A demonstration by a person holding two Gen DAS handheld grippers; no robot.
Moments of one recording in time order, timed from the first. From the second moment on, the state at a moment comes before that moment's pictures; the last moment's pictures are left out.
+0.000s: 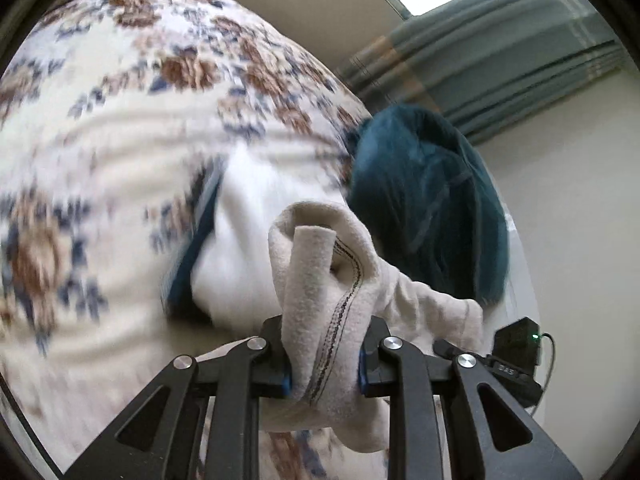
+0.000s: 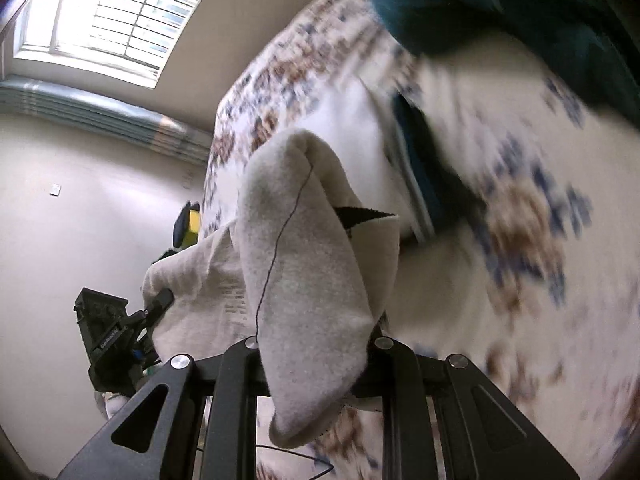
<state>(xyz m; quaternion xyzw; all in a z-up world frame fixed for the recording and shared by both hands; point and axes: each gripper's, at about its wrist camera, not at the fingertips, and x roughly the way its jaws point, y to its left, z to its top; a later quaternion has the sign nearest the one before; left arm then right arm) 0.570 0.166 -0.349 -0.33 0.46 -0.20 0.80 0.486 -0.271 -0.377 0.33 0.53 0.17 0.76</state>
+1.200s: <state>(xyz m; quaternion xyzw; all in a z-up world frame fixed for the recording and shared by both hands) 0.621 0.135 -0.388 -0.04 0.54 0.00 0.84 0.619 -0.205 -0.387 0.04 0.57 -0.05 0.82</state>
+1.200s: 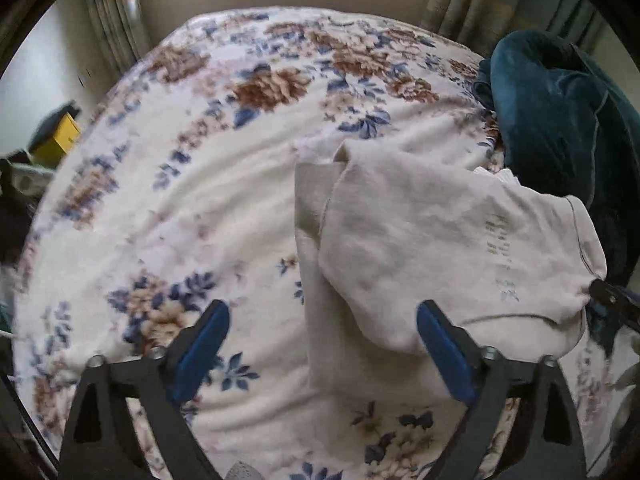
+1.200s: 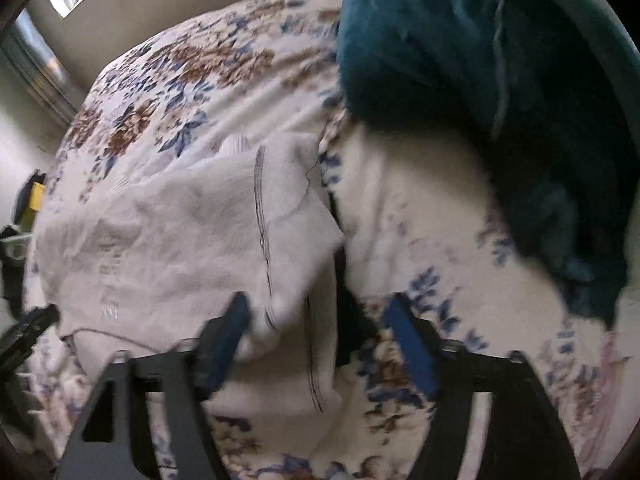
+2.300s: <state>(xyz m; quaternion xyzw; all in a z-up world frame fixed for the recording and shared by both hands) 0.325 0.097 -0.100 0.00 0.40 0.03 0.92 0.259 -0.132 -0.041 -0.04 0.38 -0.09 0.92</state>
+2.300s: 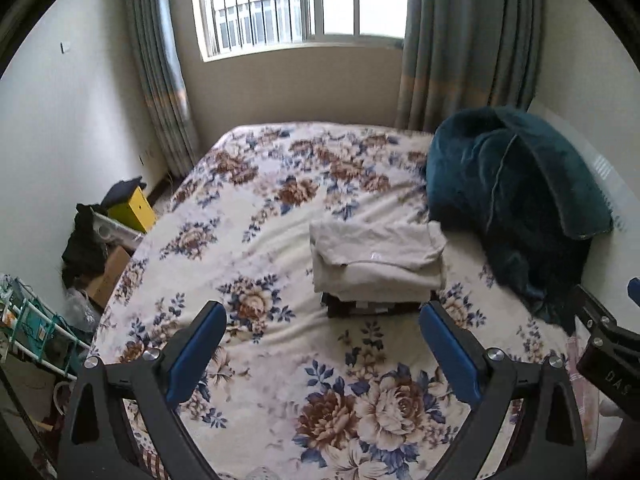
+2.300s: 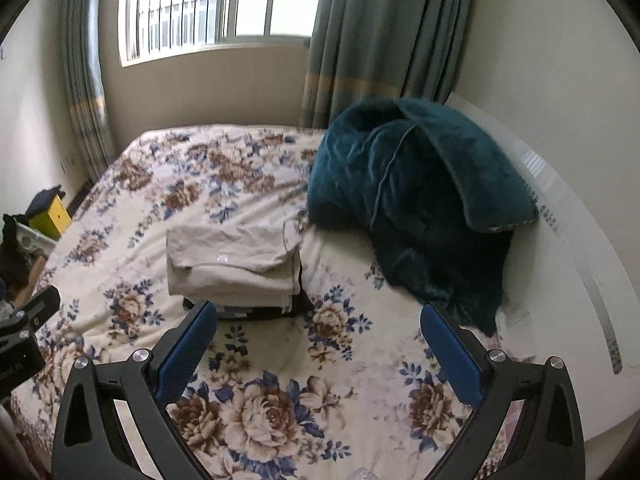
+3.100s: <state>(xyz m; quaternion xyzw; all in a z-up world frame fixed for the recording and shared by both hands) 0.237 0.085 -0.033 -0.01 0.35 0.01 0.94 0.138 -0.138 0.069 -0.03 0.32 -0.05 0.95</state>
